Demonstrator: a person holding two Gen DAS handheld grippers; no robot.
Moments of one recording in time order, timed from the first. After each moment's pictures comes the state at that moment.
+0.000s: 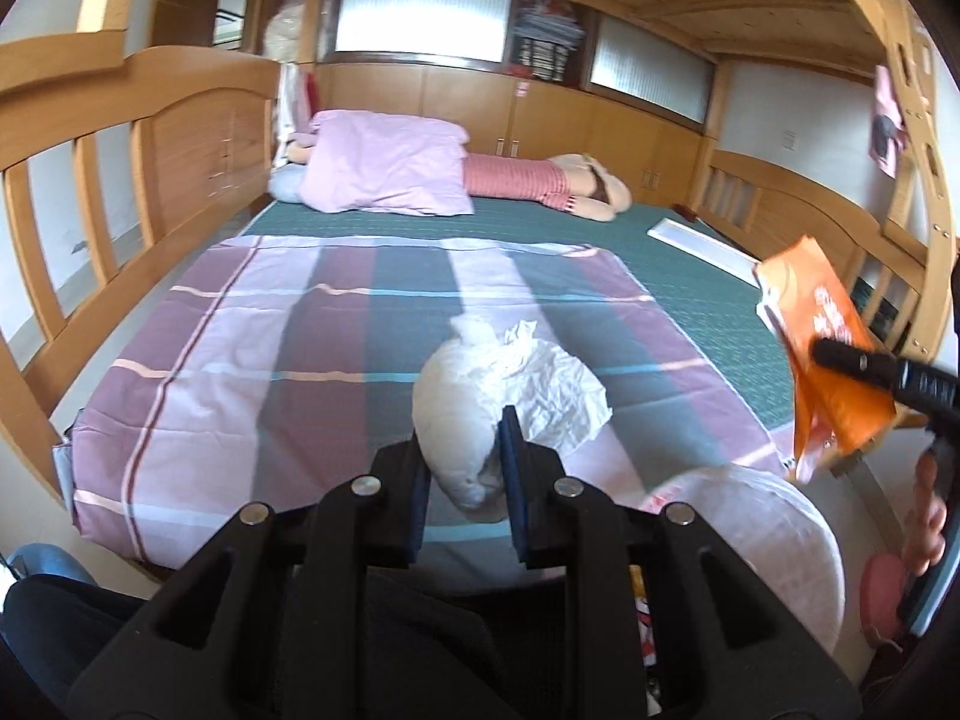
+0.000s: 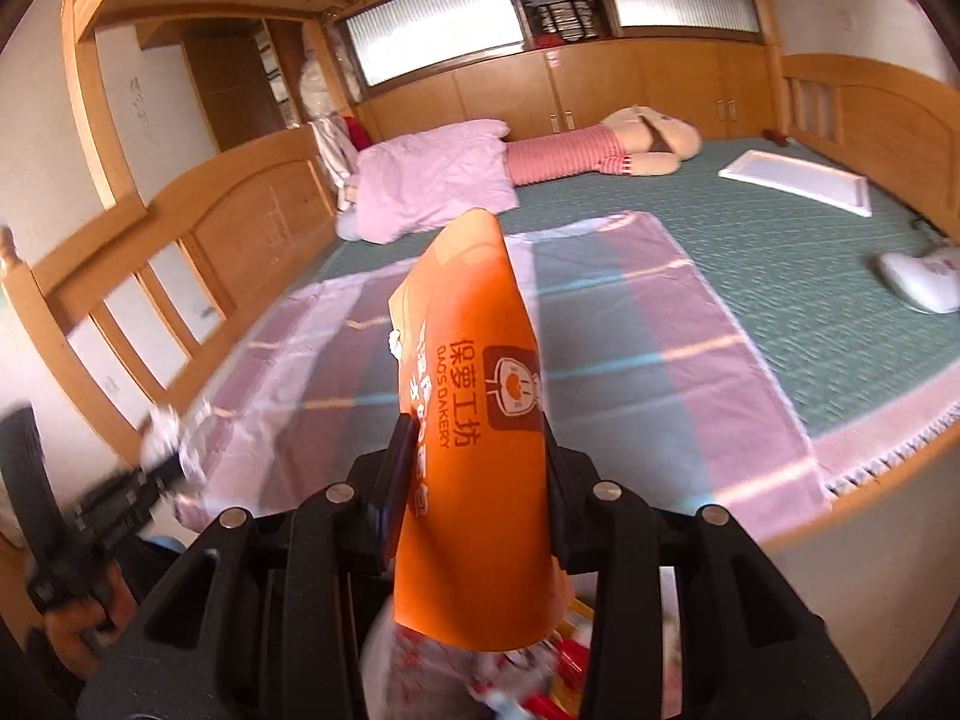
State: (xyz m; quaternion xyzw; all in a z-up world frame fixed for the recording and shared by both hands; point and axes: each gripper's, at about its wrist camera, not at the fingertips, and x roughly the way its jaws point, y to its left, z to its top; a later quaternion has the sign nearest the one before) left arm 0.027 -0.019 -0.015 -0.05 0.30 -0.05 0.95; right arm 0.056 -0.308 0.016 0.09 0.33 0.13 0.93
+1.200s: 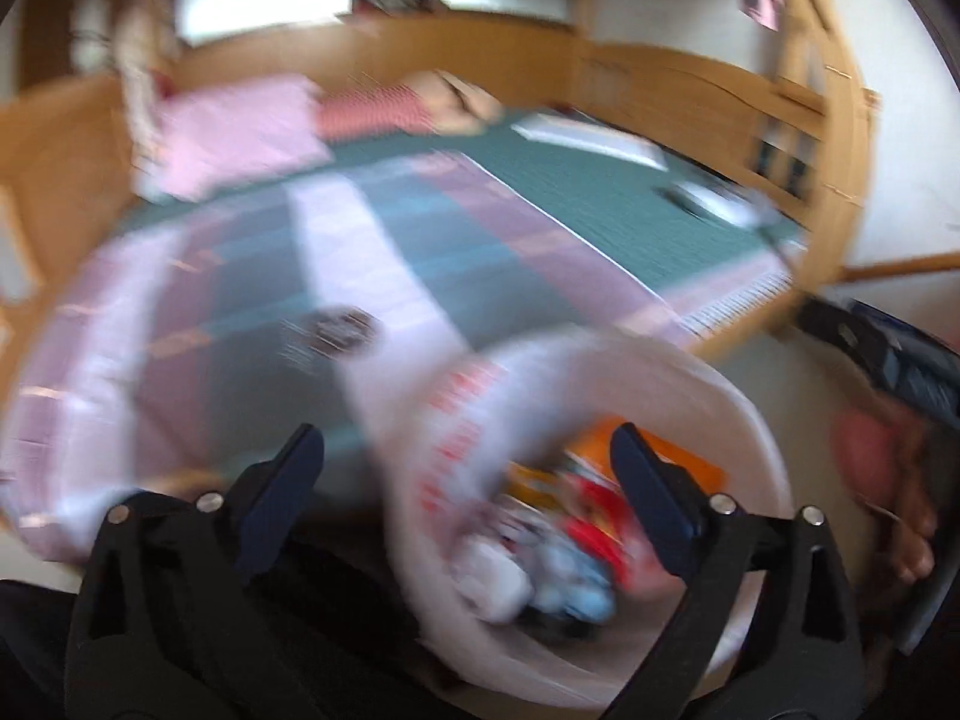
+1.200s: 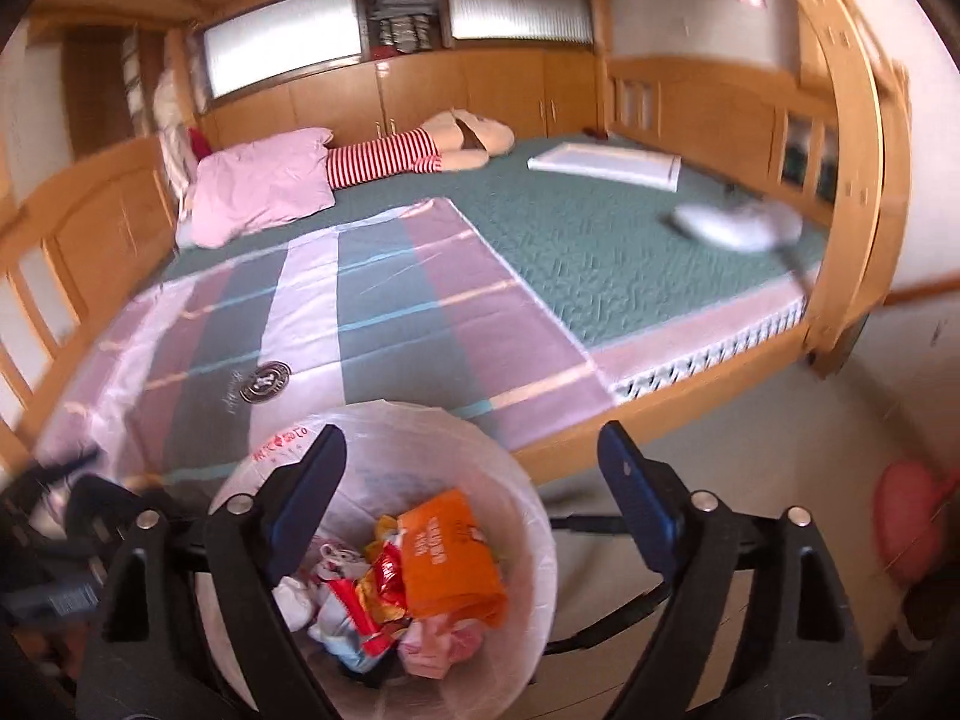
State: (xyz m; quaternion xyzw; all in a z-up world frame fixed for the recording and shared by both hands) left arm -0.013 -0.150 -0.052 0.05 0.35 -0.14 0.93; right arm -0.045 -0.369 -0.020 0.05 0.33 -0.08 0.94
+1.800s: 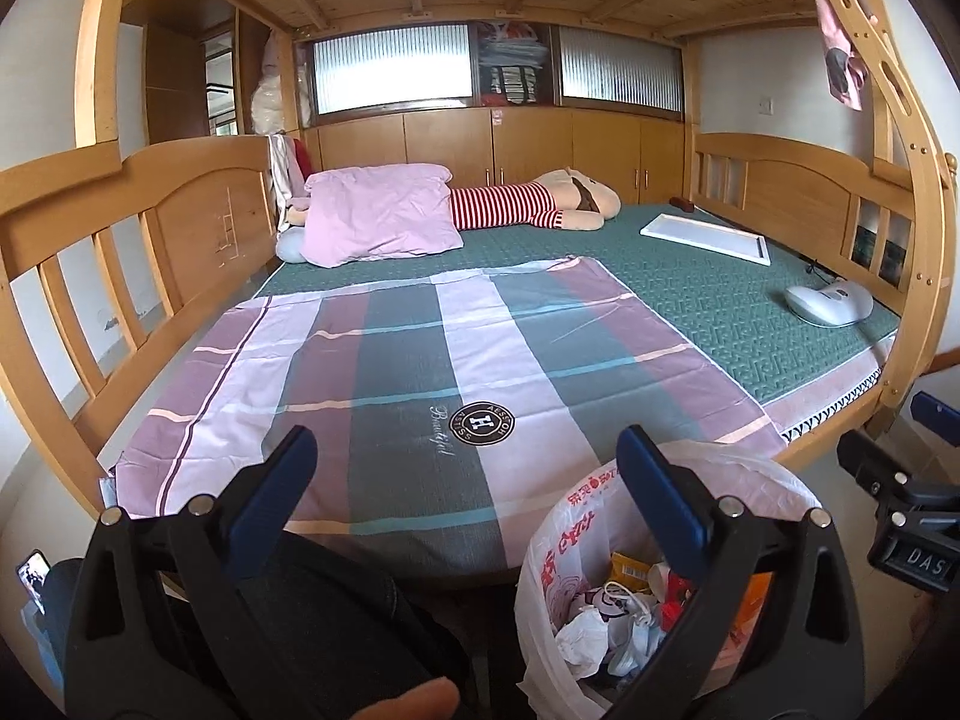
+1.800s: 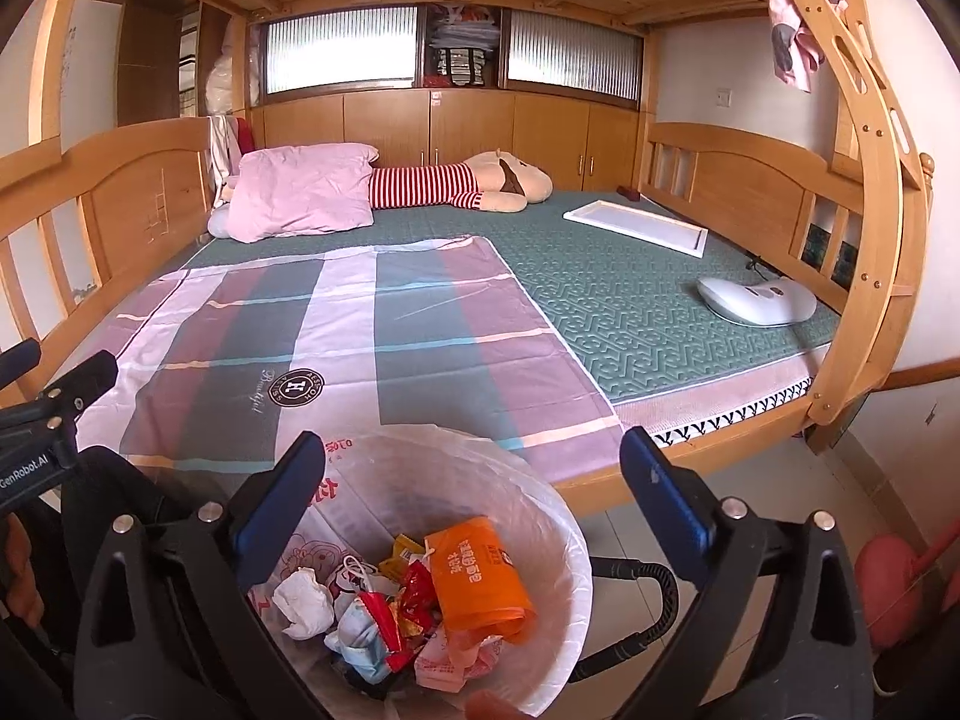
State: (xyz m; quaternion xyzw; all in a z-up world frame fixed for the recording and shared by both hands) left arm -0.028 -0.116 -0.001 0.03 0.26 -0.01 0.97; right arm -0.051 -0.329 -0.009 0.00 0.29 -0.06 0.96
